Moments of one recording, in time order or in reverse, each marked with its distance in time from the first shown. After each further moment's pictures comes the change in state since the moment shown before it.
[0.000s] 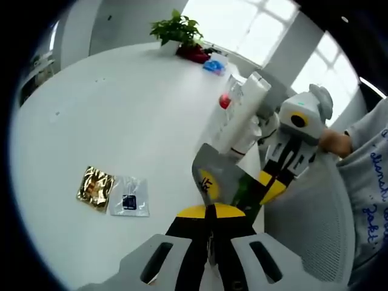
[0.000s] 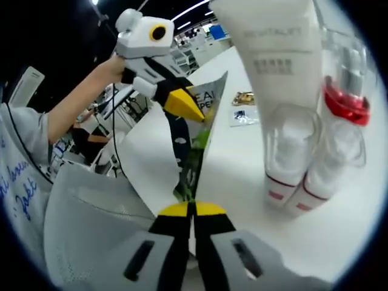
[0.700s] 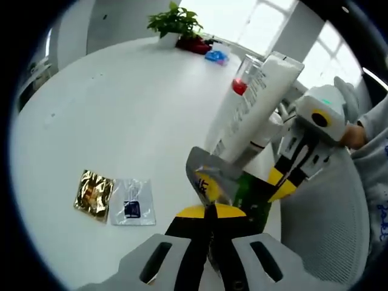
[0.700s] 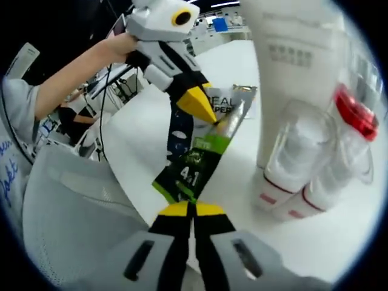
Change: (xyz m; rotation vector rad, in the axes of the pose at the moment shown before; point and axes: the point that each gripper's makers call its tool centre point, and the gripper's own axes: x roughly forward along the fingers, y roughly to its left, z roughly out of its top) left arm 0.024 0.021 -0.005 0.038 0.051 0.036; right arm 0.009 -0.017 -0.011 -0.116 0.090 -0.111
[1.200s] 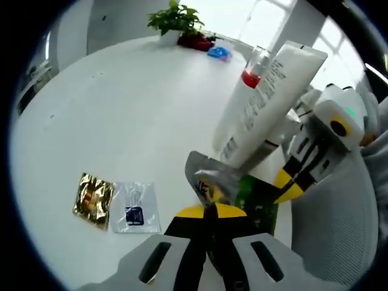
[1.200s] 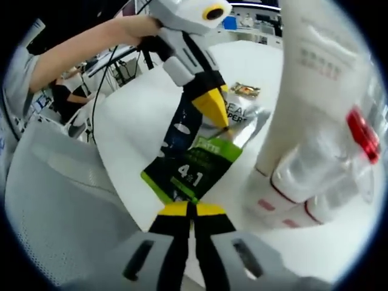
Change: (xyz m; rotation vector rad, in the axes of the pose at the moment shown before) left arm 0.015 0.018 0.002 0.013 0.012 0.032; right arm 0.007 -0.009 -0.006 -0.138 0.061 -0.083
